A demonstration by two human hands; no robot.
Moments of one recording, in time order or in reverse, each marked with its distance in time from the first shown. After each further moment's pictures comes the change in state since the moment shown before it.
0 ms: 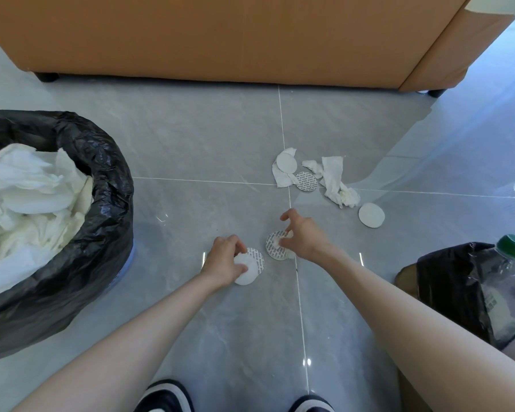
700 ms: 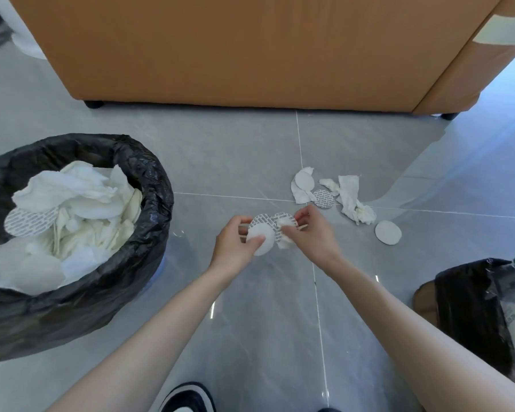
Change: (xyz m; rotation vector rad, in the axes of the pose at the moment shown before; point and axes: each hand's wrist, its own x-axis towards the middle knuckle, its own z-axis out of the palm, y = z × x) left_hand -0.033 0.043 -0.060 -0.523 0.283 0.019; right_hand -0.034 -0.055 -0.013 0.571 0.302 -0.043
